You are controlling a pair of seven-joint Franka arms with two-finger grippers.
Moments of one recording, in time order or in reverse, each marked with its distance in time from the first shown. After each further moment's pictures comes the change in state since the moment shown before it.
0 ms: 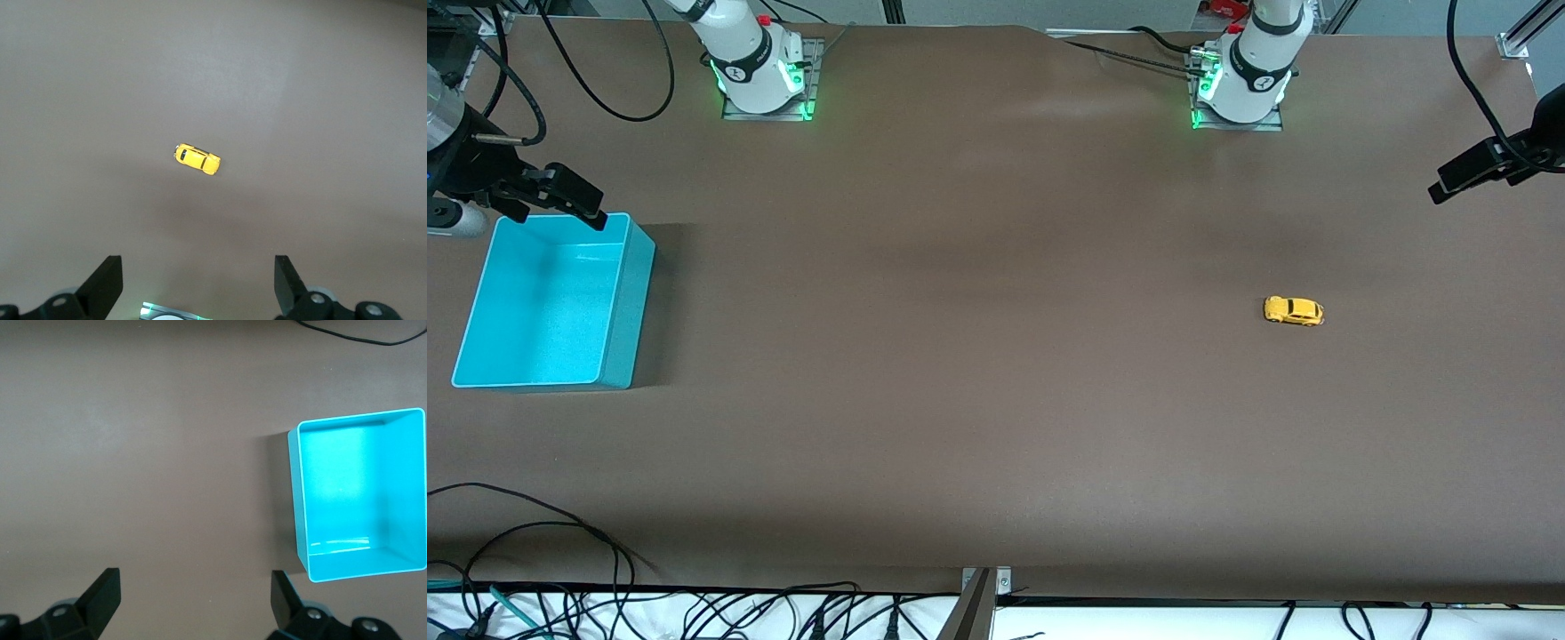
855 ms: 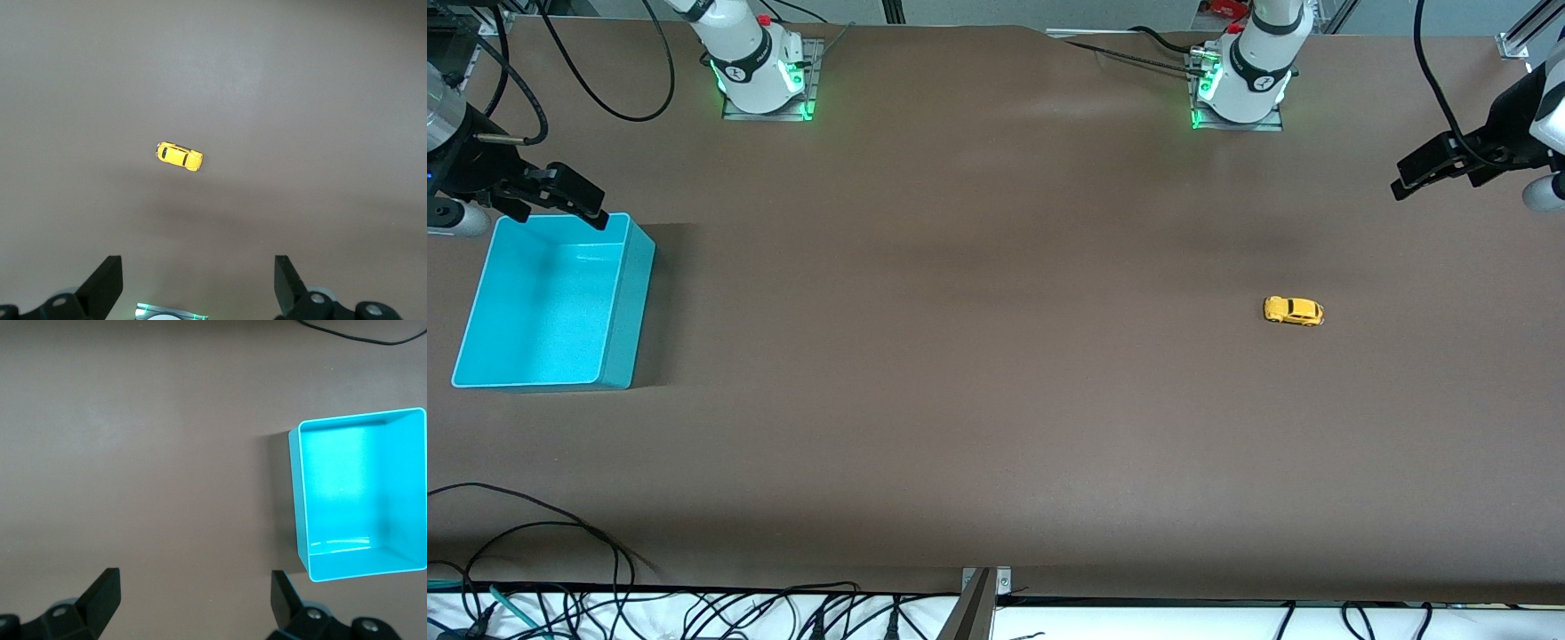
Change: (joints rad) left arm -0.056 -0.002 -0.017 0.000 -0.008 0.000 -0.009; right arm 0.000 0.000 0.002 0.000 0.001 -0.002 0.000
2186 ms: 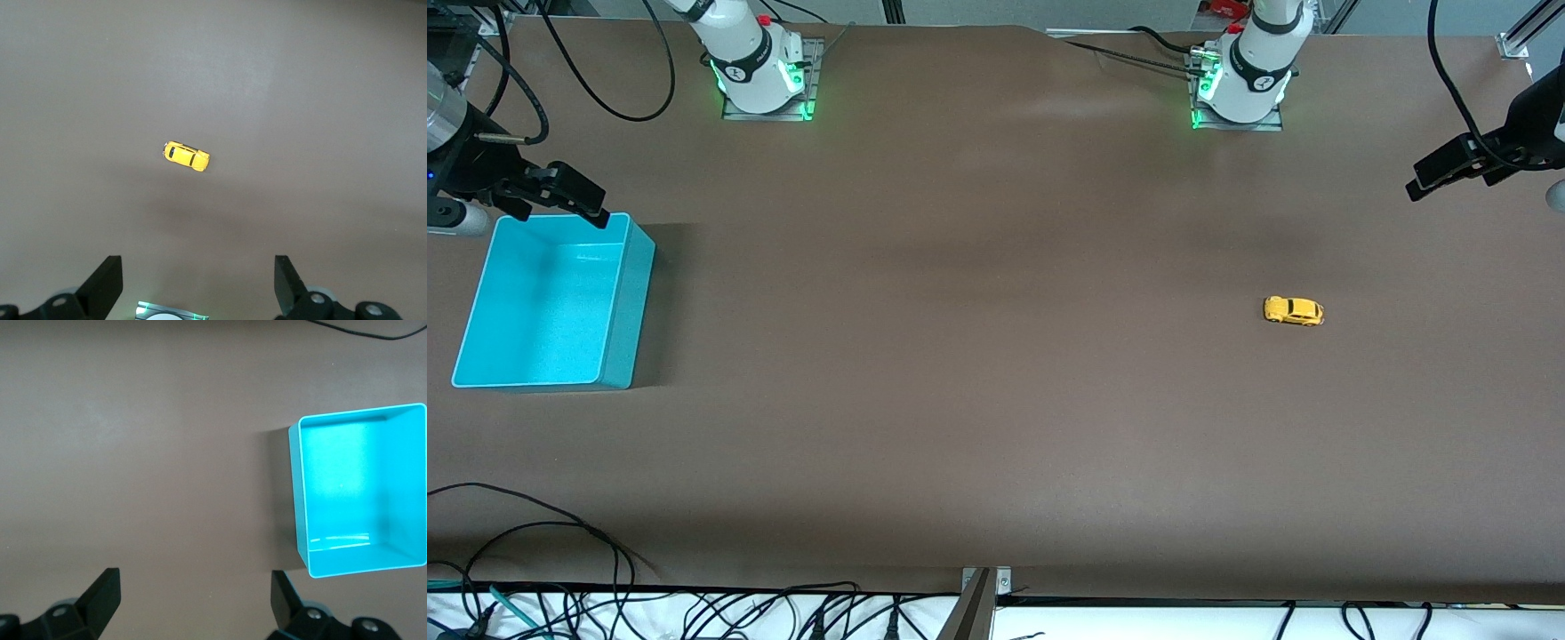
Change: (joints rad) left arm -0.035 0.000 0.071 0.000 0.000 -0.003 0.000; right arm 0.000 0.000 0.000 0.000 0.000 -0.019 0.000
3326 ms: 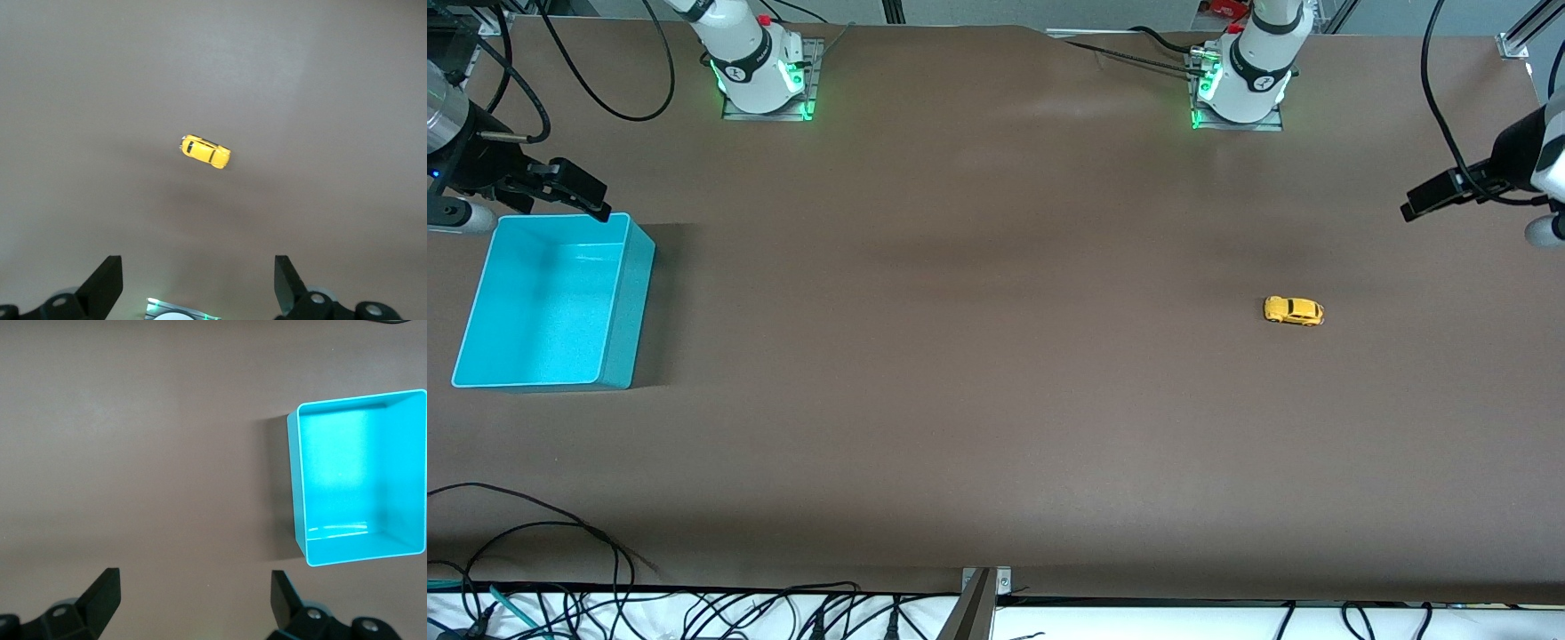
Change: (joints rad) left arm 0.024 0.031 0.008 -0.097 0.050 0.059 0.000; right arm 0.000 0.000 -0.003 0.000 0.000 -0.032 0.001
